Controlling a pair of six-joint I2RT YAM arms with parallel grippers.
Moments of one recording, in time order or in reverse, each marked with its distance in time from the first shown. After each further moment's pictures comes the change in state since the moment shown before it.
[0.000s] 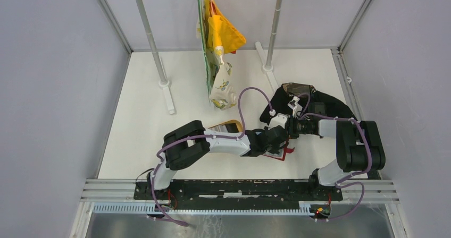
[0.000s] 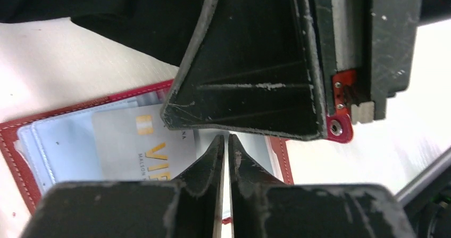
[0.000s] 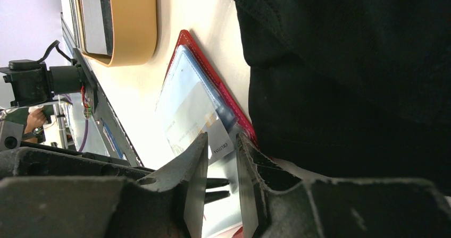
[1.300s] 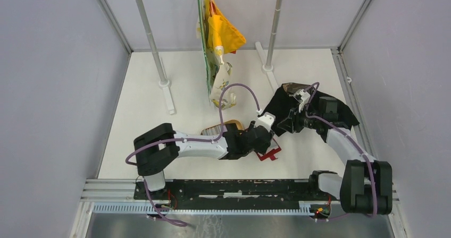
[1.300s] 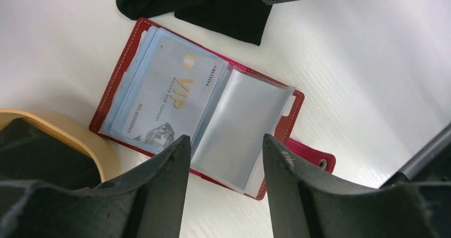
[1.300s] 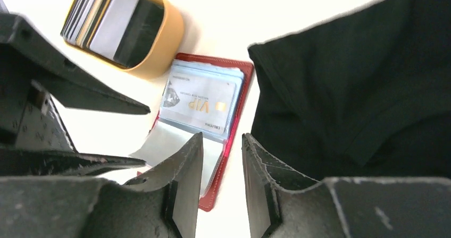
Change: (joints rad) left arm 0.006 -0.266 -0.244 0.031 -0.092 0.179; right arm -0.020 -0.347 0.015 -0.064 0.040 -0.227
